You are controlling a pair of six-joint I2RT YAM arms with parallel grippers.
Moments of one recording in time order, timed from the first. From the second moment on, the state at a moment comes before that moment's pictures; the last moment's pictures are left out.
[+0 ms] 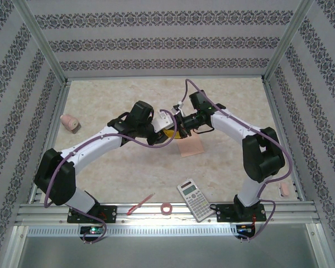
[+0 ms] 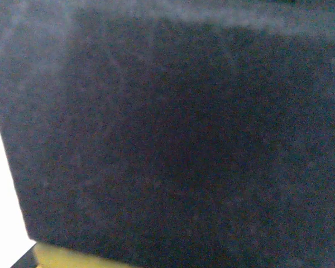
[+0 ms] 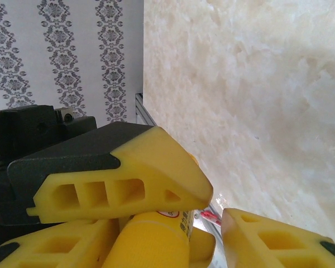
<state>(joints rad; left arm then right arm) -0.61 1.52 1.14 -0.41 0.35 0.38 0.43 1.76 1.26 -0.53 -1.12 0.59</state>
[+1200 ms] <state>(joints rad) -0.58 1.55 1.15 -0.26 0.45 0.31 0.31 1.67 1.28 -0.68 -1.16 0.47</state>
